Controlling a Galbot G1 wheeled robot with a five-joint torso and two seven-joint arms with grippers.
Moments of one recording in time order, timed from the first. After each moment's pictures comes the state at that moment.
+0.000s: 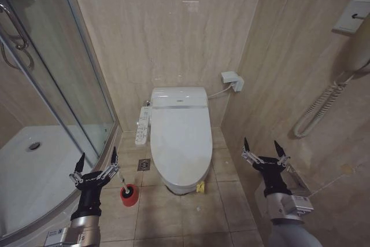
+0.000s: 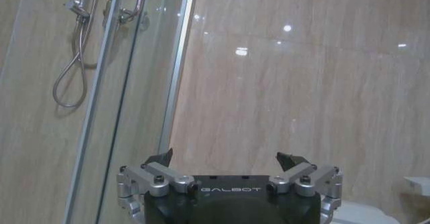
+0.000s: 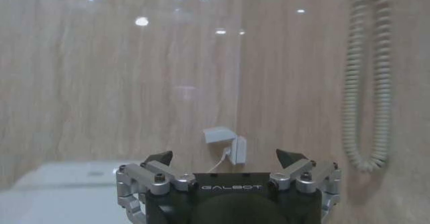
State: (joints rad) left arm 1.68 -1.37 -0.56 -2.28 -0.29 -0.24 -0.20; right arm -1.58 1.44 0.63 2.29 0.08 -0.02 0.16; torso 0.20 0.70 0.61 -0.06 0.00
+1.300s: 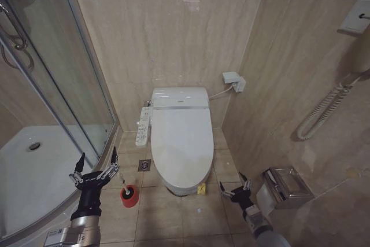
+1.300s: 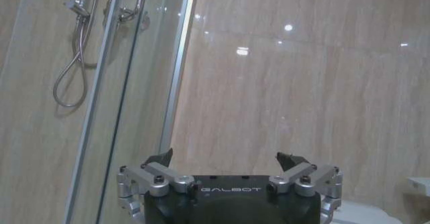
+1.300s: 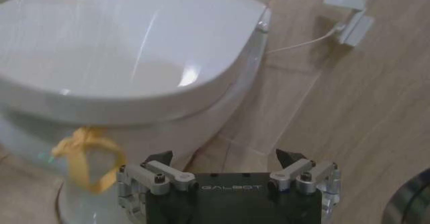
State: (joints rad) left arm 1.68 -1.37 -0.56 -2.28 -0.29 -0.24 -0.20; right arm -1.48 1.12 0.36 1.76 -0.02 -0.01 0.14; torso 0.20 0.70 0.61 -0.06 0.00
